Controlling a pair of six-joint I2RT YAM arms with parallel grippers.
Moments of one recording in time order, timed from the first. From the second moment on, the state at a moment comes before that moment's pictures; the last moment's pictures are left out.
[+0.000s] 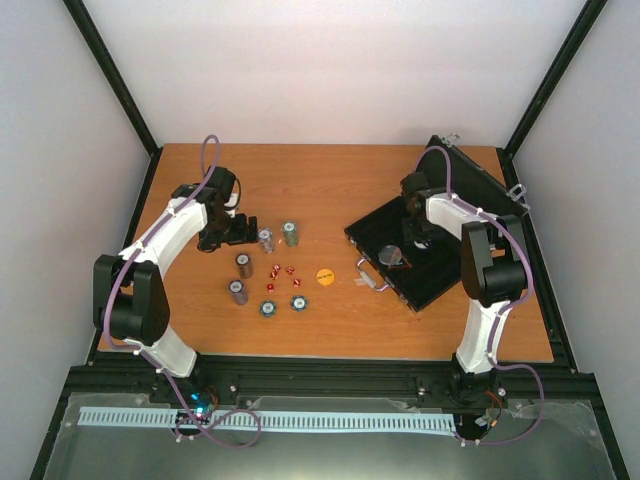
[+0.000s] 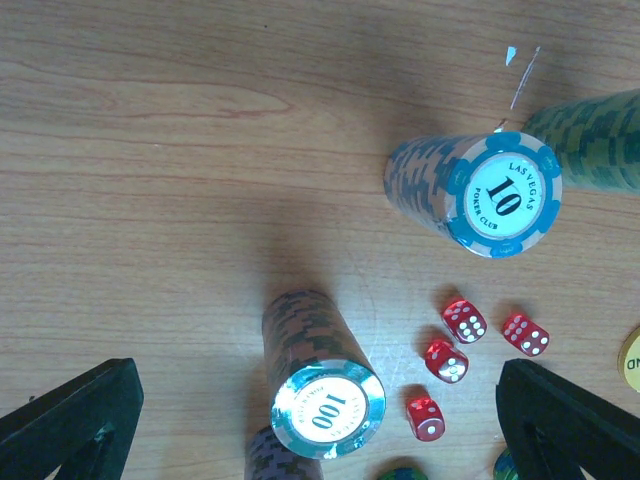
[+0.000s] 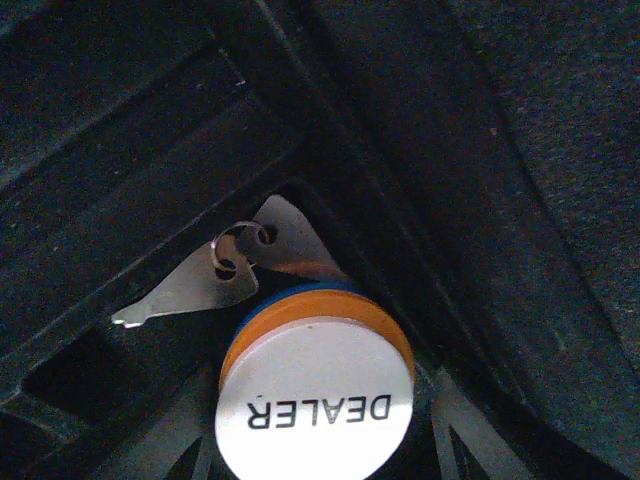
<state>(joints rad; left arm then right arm) -0.20 1.61 1.27 -0.97 0.06 -0.34 0.22 1.95 1.33 -0.73 0.26 0.14</state>
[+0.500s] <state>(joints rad) -0.20 1.61 1.27 -0.97 0.07 -0.34 0.22 1.91 1.30 -0.75 0.20 0.15</state>
